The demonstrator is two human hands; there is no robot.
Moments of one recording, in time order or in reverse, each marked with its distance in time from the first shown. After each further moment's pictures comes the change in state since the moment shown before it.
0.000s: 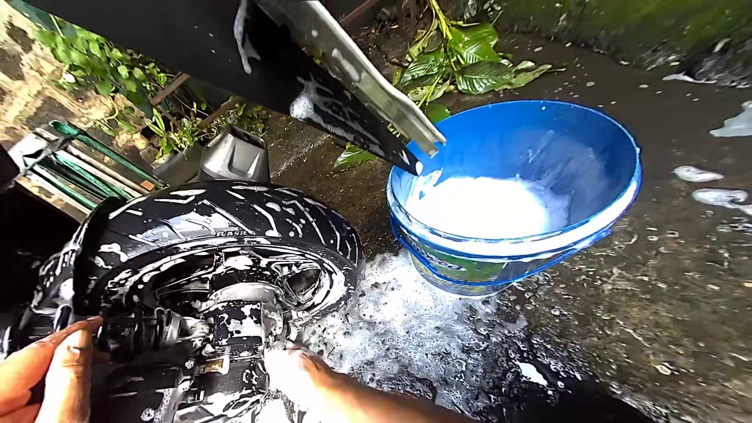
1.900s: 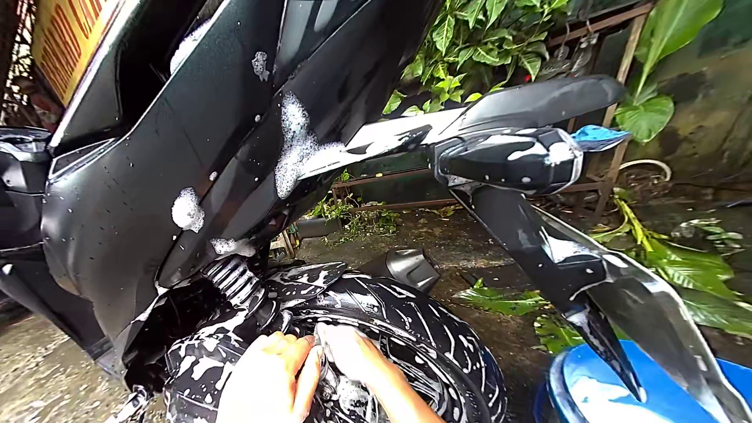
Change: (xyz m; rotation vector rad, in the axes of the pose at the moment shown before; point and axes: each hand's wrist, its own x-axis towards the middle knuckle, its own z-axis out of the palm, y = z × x) left_hand -0.003 -0.015 0.019 0.176 0.169 0.085; right_hand 0.119 -0.158 -0.126 -0.461 -0.064 -0.180
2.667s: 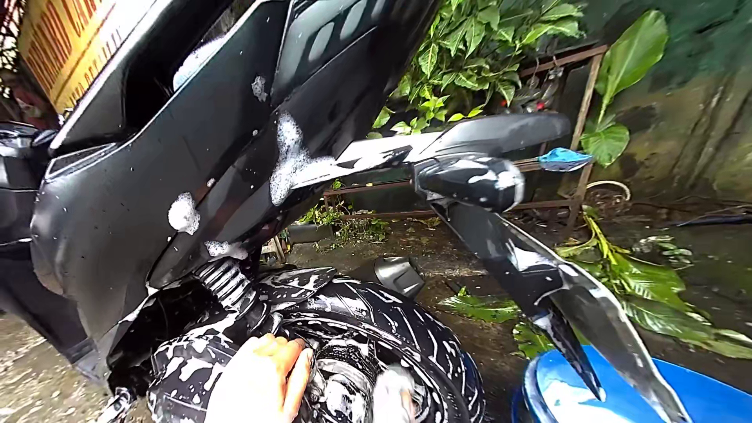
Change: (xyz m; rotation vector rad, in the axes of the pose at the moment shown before) left_hand 0.001 0.000 0.000 0.044 0.002 0.025; right_hand -0.097 0.050 0.104 0.427 0.916 0.302
